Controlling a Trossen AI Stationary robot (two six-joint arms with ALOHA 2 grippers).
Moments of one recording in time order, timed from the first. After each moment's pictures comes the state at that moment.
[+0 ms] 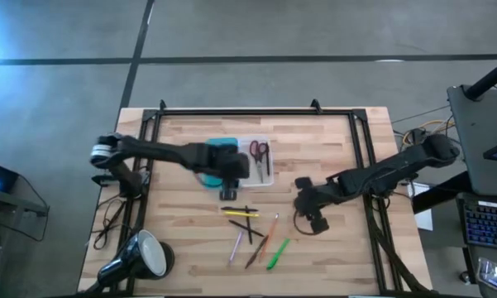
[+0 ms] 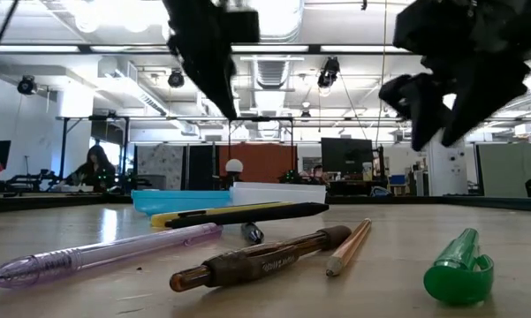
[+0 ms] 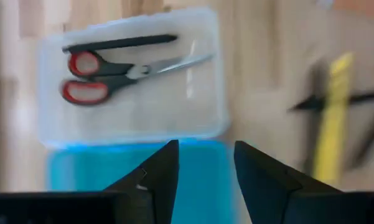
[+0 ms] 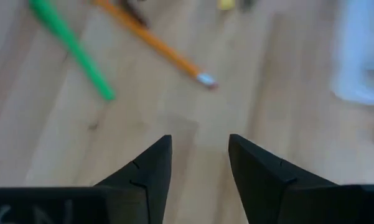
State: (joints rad) left arm -0.03 1.65 1.37 -0.82 -0.18 0.02; right arm 0.30 1.36 0.76 -0.43 0.00 0.03
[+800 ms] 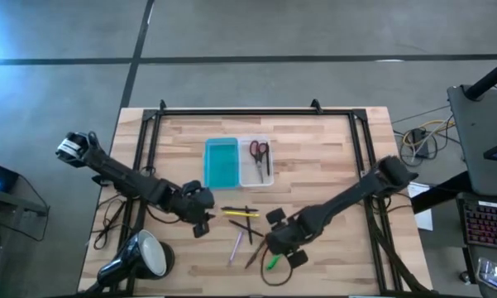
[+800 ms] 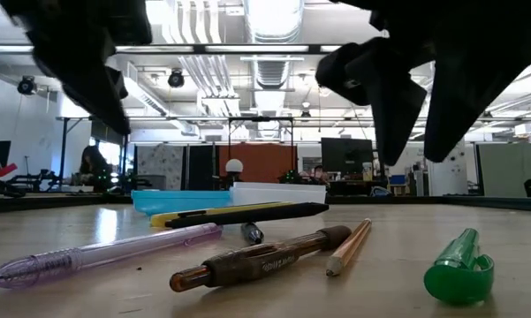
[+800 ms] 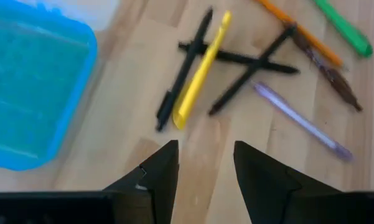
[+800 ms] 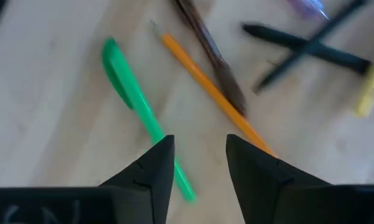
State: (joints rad) left arm -0.44 1.29 0.81 -0.48 -0.27 -0.71; right arm 0.48 1.92 1.37 -0.67 0.01 0.07
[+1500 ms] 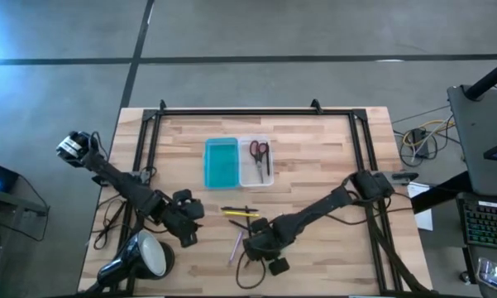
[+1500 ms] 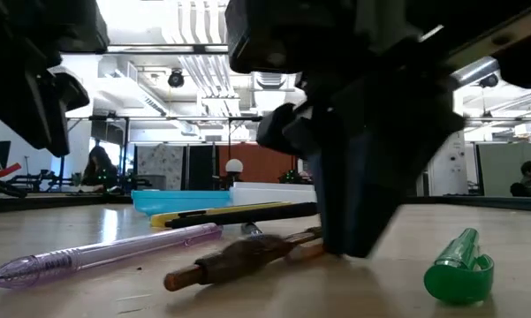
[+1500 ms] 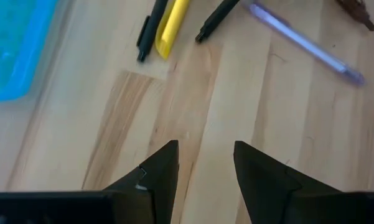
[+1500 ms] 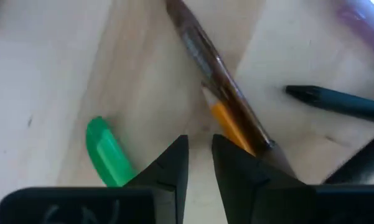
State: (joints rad) left arm -0.60 1.29 0.76 -0.57 -0.28 -0.81; right arm 0.44 2.21 1.63 -0.70 -0.11 0.08
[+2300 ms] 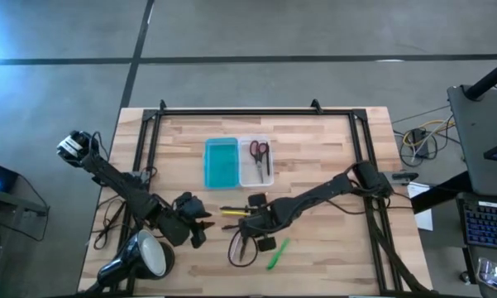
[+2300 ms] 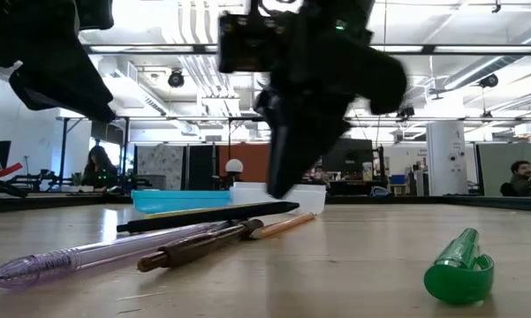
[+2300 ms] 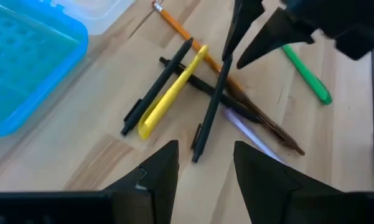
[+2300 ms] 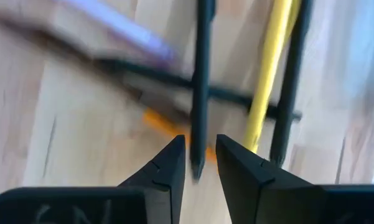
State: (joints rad) left arm -0.66 1.29 0.73 -0.31 -0.56 -1.02; right arm 0.34 2.14 1.63 -0.74 0.17 0.11
